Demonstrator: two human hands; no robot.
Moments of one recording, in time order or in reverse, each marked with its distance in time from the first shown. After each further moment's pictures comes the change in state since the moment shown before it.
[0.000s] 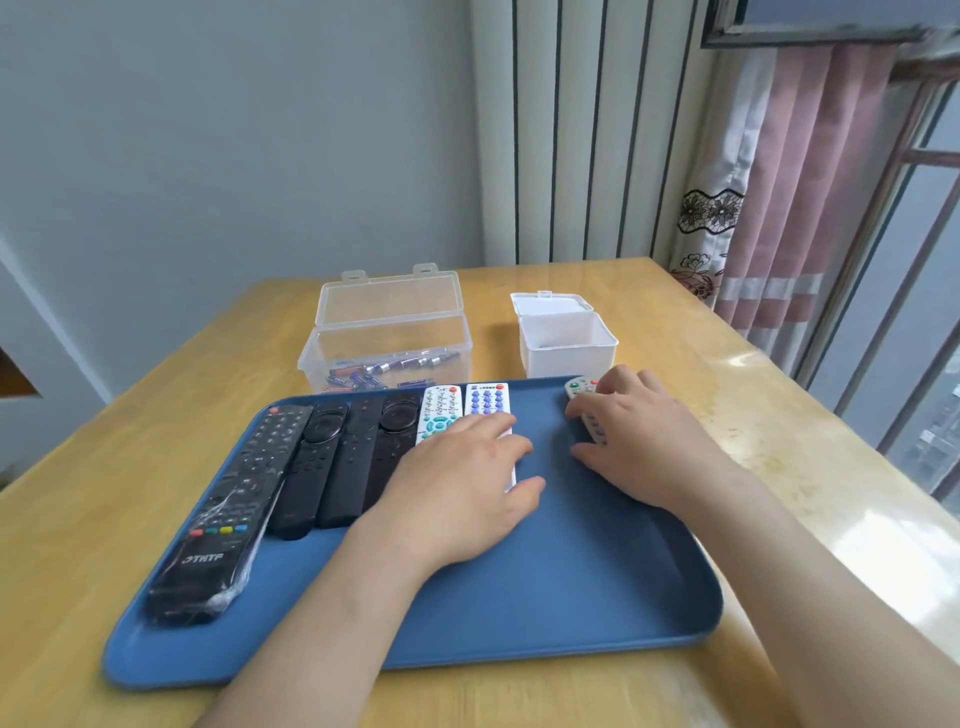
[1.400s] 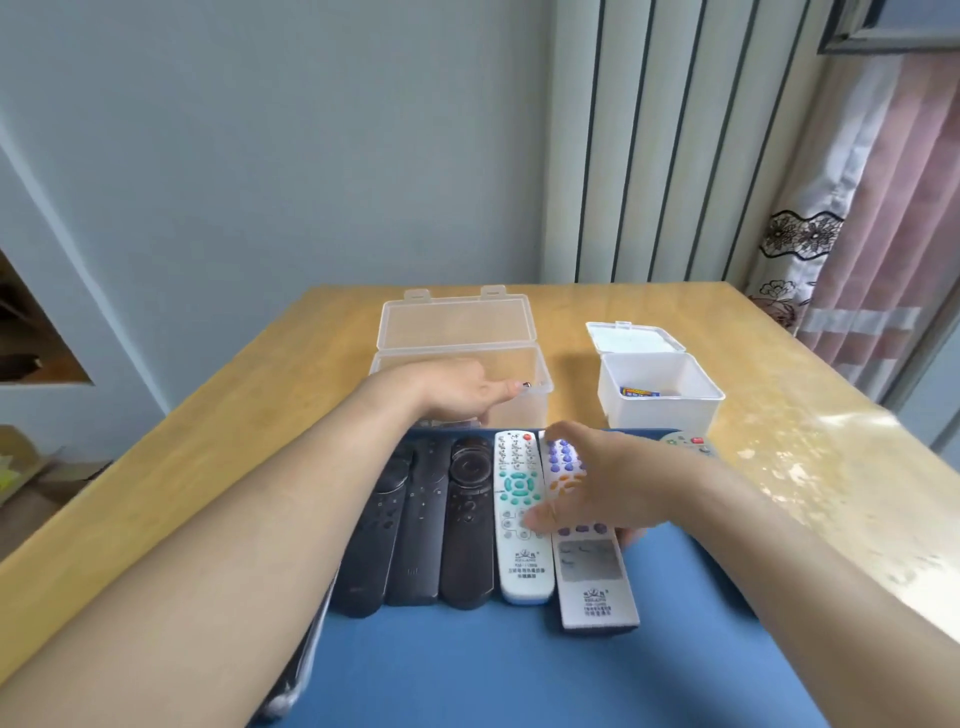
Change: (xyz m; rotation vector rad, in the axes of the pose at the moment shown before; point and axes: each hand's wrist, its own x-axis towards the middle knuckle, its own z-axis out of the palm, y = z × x) left_hand 0.109 -0.130 -0.053 -0.214 -0.346 -0.259; right_hand 0.065 -0.078 -0.021 0.405 -0.574 0.023
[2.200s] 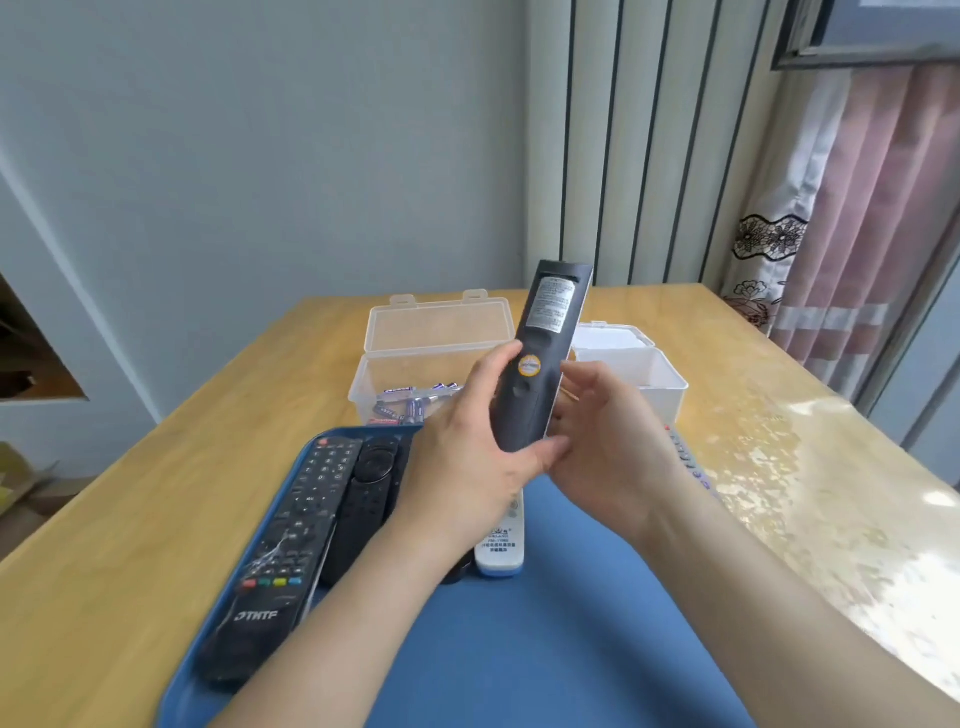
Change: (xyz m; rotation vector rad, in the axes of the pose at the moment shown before) left_hand -0.094 0.052 0.077 -0.530 0.741 0.242; right_hand -0.015 -0.005 0.015 1.724 0.007 -0.476
